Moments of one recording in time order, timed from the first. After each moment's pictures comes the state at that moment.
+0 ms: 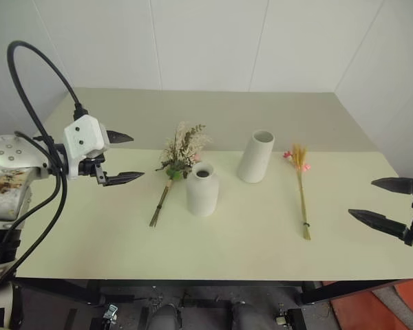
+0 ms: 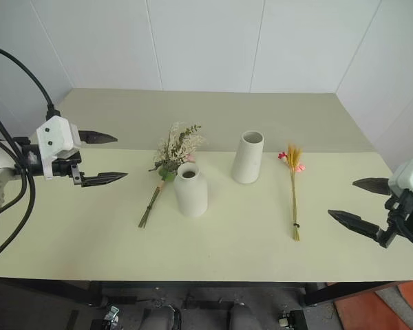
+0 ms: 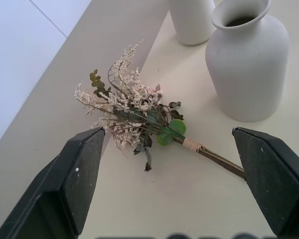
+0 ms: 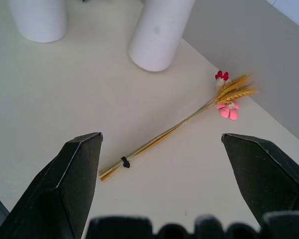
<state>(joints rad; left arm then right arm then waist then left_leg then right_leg) -0.59 0.99 0.10 -0.03 -0.29 0.27 -1.19 0.17 -1.07 -0.75 -0.47 0.52 0.66 1.04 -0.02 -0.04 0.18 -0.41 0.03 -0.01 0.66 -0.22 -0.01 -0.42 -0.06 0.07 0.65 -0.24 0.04</state>
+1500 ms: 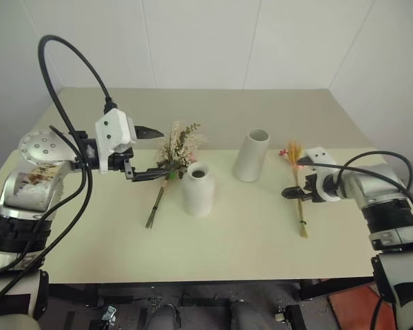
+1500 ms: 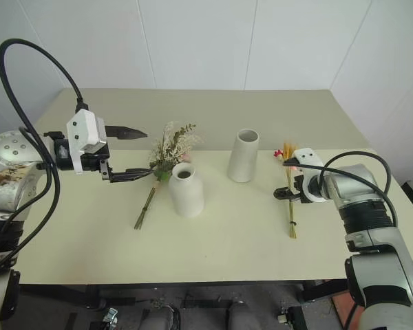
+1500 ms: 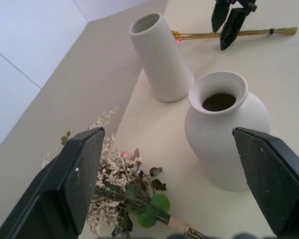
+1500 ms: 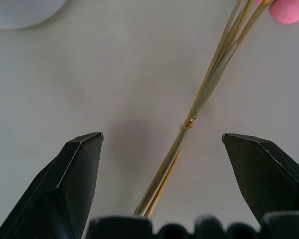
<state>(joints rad) -0.69 0.87 0.00 -0.05 -0.33 0.29 -1.17 -0.90 -0.72 0.19 0.49 0.22 1.09 0.65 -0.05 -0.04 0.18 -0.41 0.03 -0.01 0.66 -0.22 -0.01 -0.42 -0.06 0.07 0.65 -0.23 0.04</state>
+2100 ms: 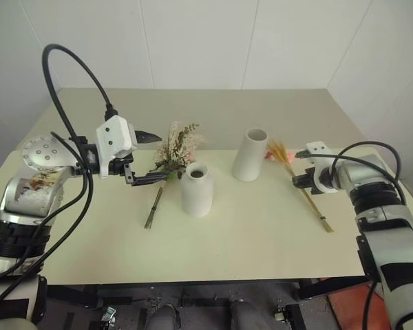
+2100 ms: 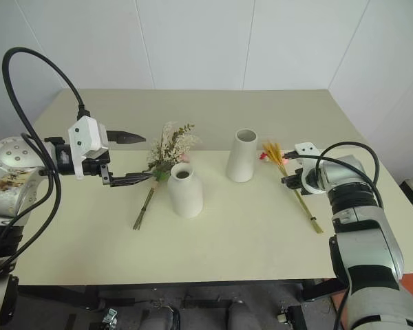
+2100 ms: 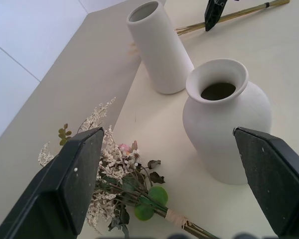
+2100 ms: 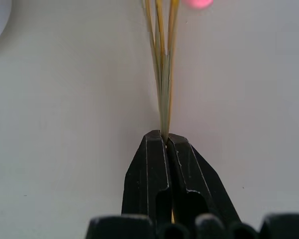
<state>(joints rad) -0.66 0.87 0.01 -0.07 -0.31 0.29 -1.15 -1.06 -0.63 0.13 0.79 0.10 0.94 0.58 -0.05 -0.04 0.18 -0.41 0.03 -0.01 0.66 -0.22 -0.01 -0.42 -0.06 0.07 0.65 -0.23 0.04</state>
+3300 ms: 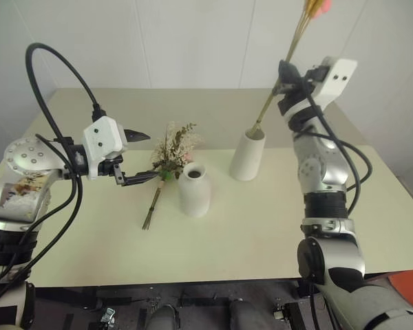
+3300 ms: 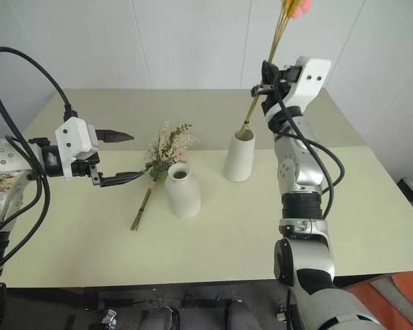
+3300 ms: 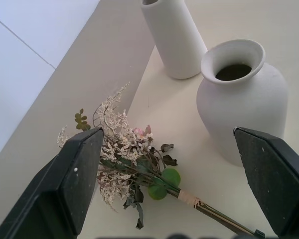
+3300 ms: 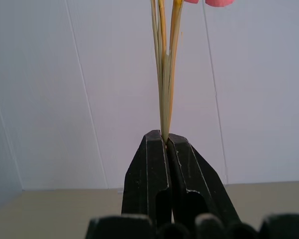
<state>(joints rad) -0.61 0.93 0.05 -0.11 -0.30 0.29 -1.11 -0.97 -0.20 -0.23 0.34 0.36 0.10 0.24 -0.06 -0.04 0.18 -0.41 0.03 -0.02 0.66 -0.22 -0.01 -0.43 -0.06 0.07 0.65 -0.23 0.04</state>
